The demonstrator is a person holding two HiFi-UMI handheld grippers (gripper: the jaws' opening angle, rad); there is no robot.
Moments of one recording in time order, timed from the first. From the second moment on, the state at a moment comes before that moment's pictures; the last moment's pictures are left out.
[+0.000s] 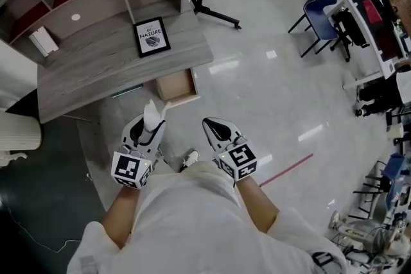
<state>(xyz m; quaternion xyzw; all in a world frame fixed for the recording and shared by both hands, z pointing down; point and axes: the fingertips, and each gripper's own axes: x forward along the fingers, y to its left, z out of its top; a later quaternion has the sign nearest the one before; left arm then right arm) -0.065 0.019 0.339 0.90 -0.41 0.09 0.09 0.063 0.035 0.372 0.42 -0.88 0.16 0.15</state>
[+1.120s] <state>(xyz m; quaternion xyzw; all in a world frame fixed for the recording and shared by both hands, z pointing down) -0.104 -0.019 0.425 0.90 -0.38 0.14 0.16 0.022 0.014 0.440 0.42 -0.85 0.22 0.21</state>
